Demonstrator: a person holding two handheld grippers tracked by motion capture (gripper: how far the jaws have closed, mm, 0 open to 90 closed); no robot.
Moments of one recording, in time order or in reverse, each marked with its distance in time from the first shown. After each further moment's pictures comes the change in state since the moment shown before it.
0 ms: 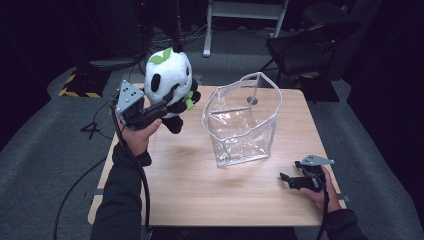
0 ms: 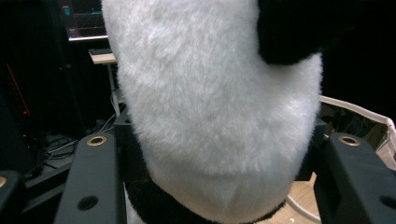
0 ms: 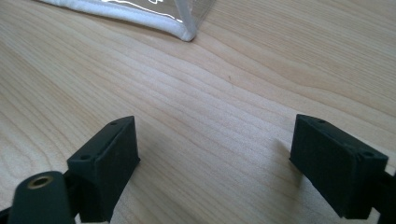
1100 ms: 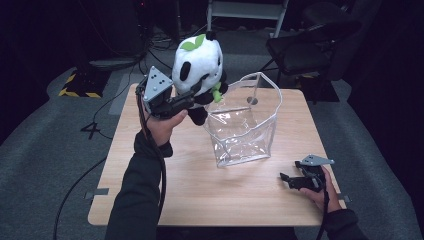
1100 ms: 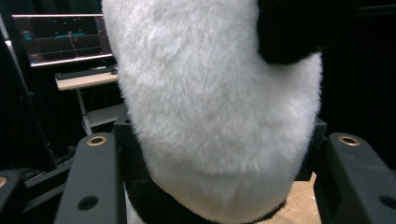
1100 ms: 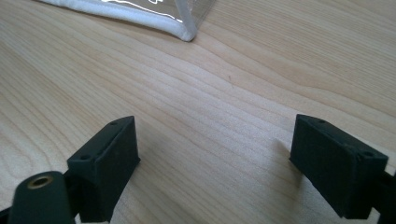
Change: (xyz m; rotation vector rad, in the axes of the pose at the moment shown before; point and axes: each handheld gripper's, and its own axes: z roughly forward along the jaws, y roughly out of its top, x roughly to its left) left arm -0.048 0.038 0.032 -0.050 -0.118 0.040; right arm 0.000 0.000 0.000 0.000 0.000 0.000
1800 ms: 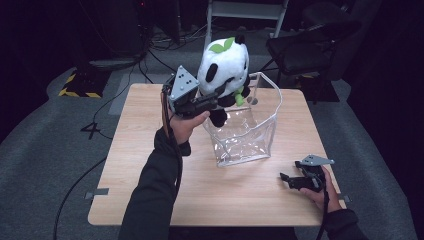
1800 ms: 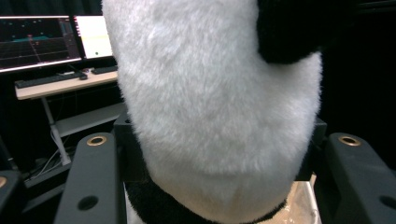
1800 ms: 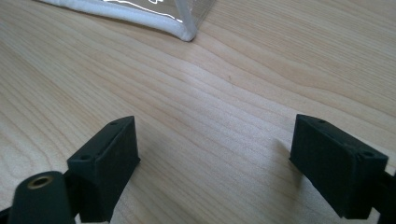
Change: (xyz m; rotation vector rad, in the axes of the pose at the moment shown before) left arm -0.031 0.002 0.033 0.001 -0.102 0.019; right arm 0.000 0.000 0.000 -0.001 0.000 0.000
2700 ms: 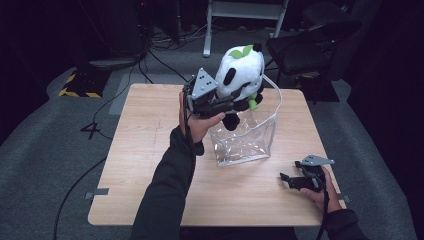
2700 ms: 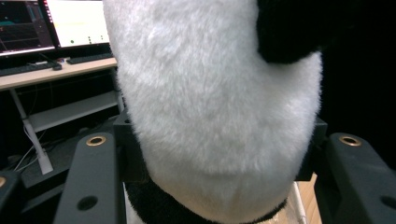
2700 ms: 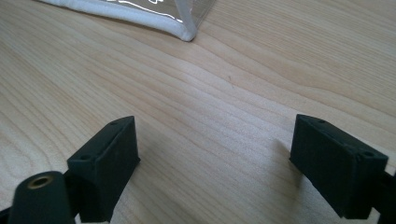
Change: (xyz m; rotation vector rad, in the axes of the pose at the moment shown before) left arm -0.015 -0.012 0.038 0.047 -0.057 0.000; right arm 0.000 0.000 0.000 0.000 0.000 0.000
